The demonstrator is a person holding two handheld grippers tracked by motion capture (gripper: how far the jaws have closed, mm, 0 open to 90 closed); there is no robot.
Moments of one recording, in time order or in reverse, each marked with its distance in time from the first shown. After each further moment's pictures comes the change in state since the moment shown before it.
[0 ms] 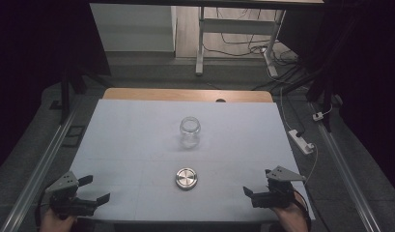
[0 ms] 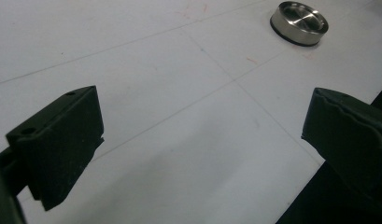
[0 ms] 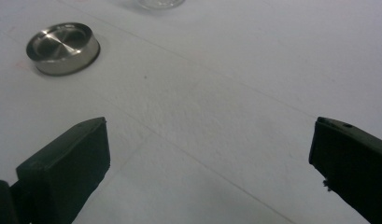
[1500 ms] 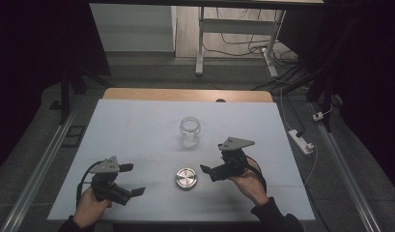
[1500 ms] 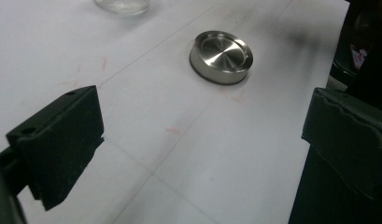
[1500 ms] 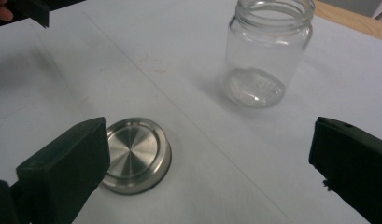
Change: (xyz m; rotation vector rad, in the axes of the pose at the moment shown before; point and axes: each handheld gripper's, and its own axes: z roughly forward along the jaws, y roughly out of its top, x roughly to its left) left arm -0.037 0.063 0.064 0.021 -0.239 0.172; right arm 0.048 0.095 0.089 -0.050 0.261 -0.145
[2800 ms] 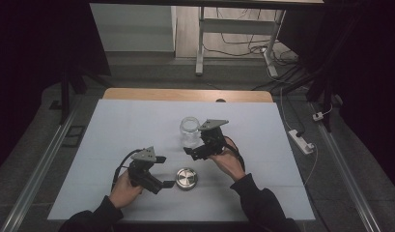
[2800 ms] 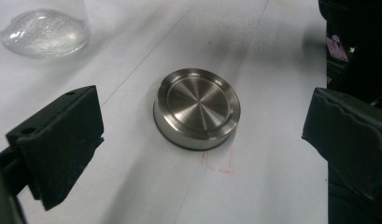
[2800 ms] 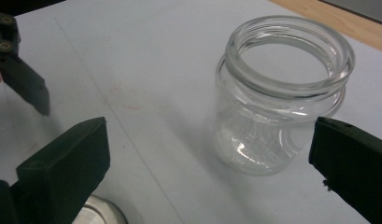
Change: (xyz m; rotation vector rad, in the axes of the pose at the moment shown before) left arm -0.005 0.052 0.084 0.061 -0.150 0.106; right arm -0.022 0.042 0.080 0.039 0.033 -0.020
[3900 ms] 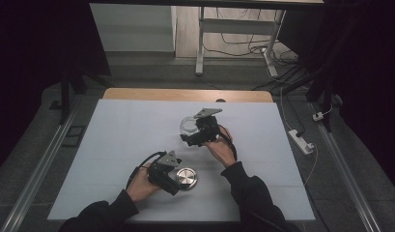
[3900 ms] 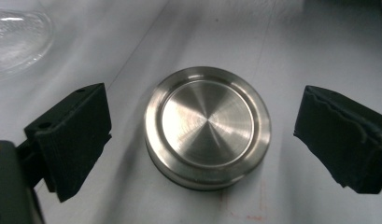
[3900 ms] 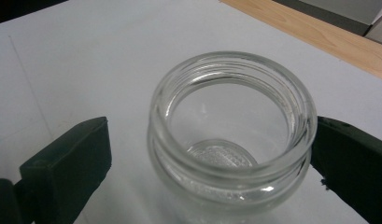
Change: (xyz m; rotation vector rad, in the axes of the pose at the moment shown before) left arm -0.004 0.015 0.054 0.111 0.047 0.121; right arm -0.032 0.019 0.038 -0.015 -0.039 0.017
